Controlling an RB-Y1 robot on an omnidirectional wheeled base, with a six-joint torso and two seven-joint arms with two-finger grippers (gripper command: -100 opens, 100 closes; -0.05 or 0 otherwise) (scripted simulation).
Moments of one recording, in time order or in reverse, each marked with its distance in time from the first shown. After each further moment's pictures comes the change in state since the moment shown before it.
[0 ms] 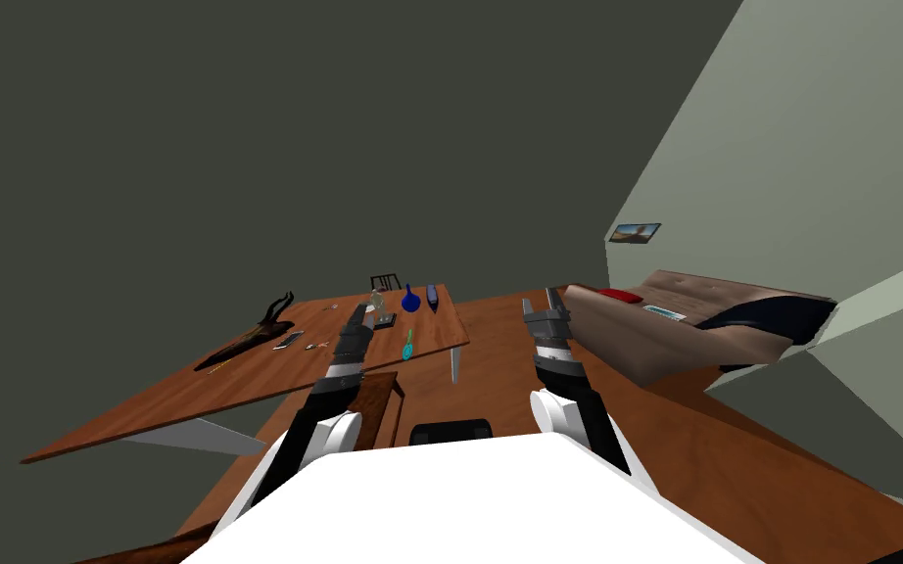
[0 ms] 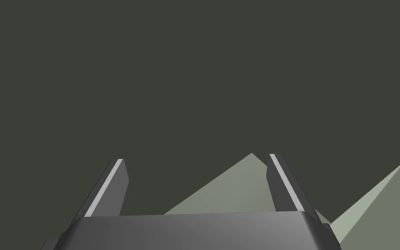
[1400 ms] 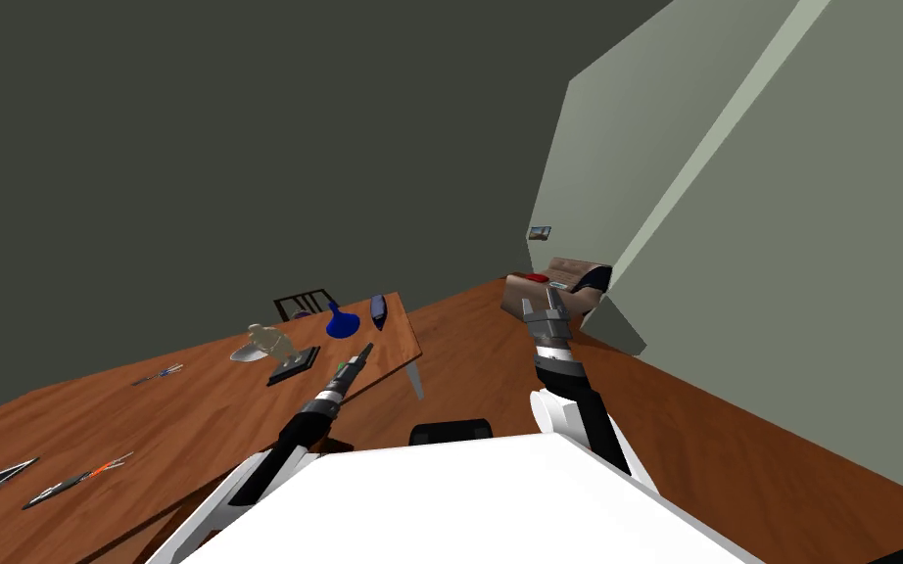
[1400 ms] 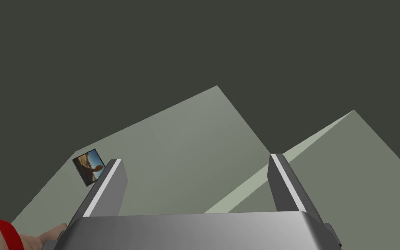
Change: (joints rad) left arm 0.045 0.317 0.065 0.343 -0.057 0.181 -0.197; right arm 0.000 0.000 0.000 0.000 0.000 0.000 0.000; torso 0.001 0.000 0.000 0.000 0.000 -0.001
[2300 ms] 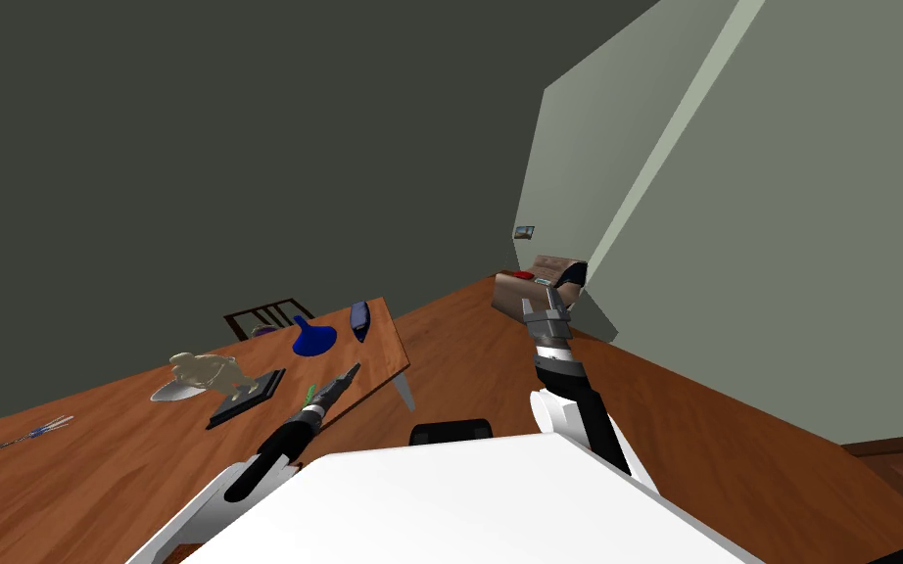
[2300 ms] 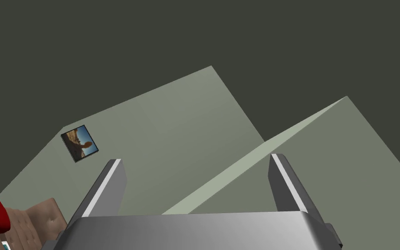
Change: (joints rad) left arm -0.032 0.109 0.015 0.205 -0.002 0.167 -0.099; right arm 0.000 0.000 0.000 0.000 0.000 0.000 0.000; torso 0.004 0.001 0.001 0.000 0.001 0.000
